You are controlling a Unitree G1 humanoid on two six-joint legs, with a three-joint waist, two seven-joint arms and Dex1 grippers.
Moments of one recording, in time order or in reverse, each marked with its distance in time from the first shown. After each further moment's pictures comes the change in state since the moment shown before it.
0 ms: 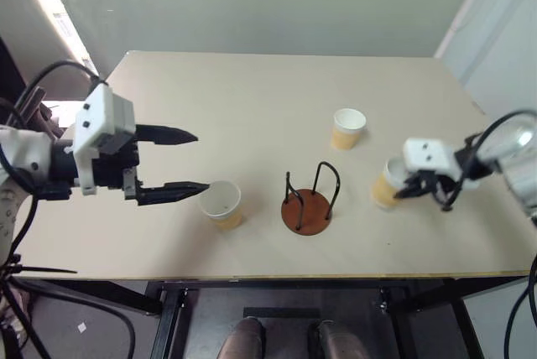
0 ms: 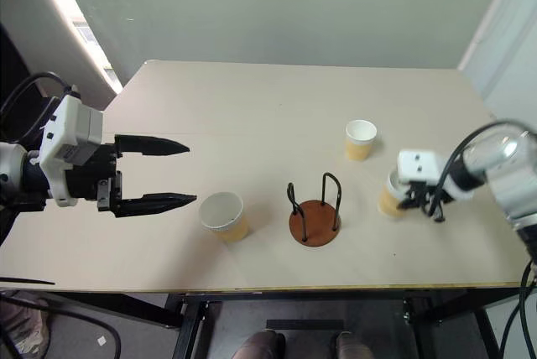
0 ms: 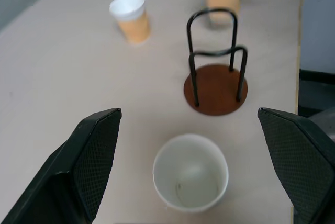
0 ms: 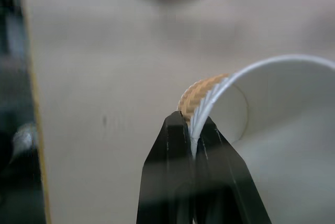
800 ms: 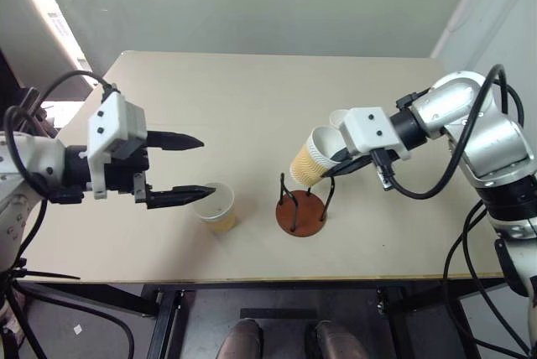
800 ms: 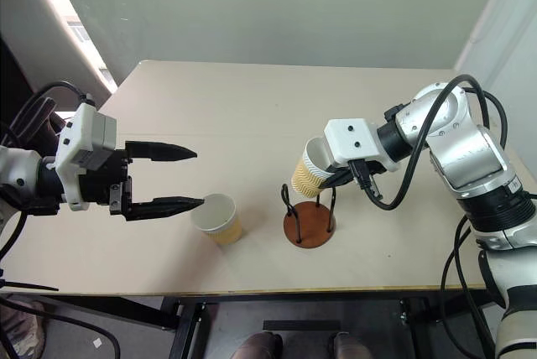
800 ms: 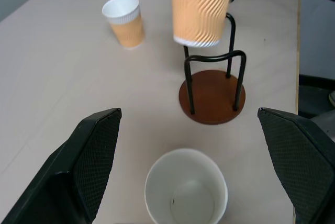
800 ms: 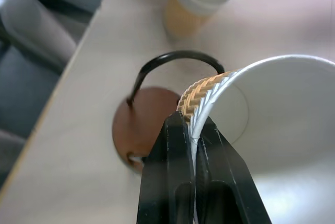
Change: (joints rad) left arm -0.012 0.000 -0.047 -0.031 -0.061 -0.017 0.057; right arm -0.157 0.297 0.208 -0.010 0.009 -0.128 -0.056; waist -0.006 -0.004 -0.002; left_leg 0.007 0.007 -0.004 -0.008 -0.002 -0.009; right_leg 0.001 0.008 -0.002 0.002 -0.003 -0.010
